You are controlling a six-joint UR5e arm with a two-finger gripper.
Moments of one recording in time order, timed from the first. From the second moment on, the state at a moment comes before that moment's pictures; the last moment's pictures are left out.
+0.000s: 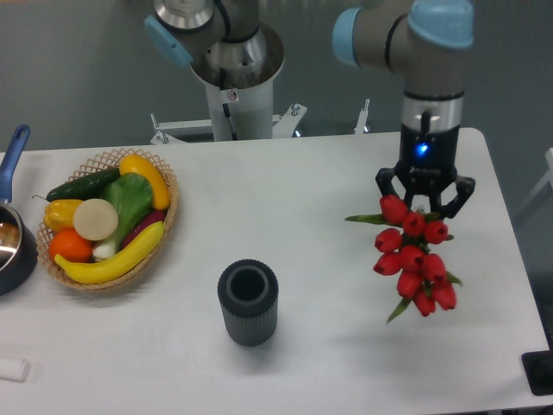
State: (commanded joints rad) arm 2.74 -1.84 -1.75 -0.75 1.38 1.15
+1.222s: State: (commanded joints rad) arm 2.69 -1.97 -1.73 -0.74 1.45 1.20
